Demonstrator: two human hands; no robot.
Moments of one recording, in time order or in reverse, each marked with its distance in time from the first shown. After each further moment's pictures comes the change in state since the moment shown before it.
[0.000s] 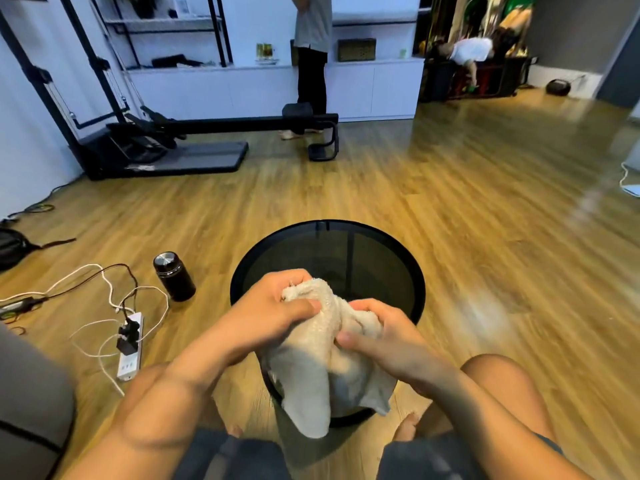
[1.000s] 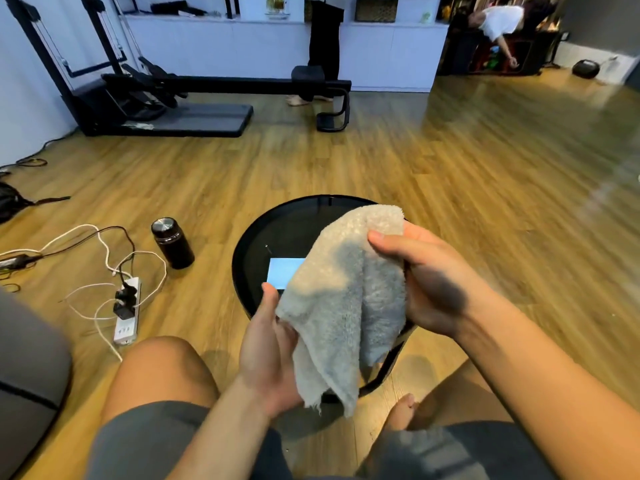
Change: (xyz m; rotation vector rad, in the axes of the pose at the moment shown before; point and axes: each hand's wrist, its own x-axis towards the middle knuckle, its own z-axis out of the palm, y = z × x) left_hand -0.029 -0.037 0.050 -1.417 0.035 -0.416; right_hand 0.023 -0.088 -0.015 0.709 -0.178 0.038
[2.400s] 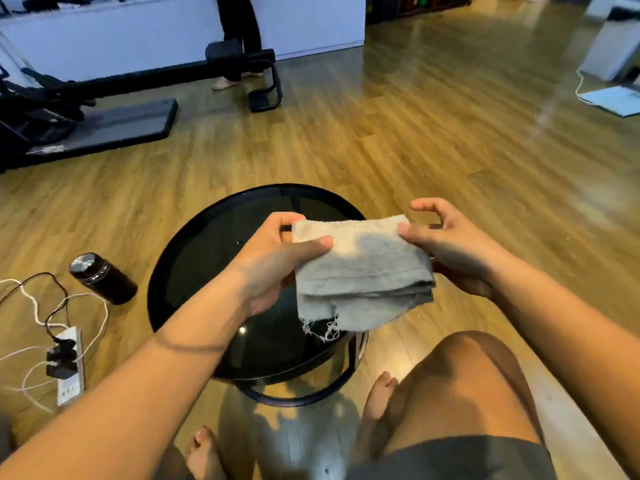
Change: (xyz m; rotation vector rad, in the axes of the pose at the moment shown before) left_hand 0.153 0.008 0.099 1.043 0.102 0.129; right_hand -0.004 -0.014 -0.201 -0.339 0.526 0.089
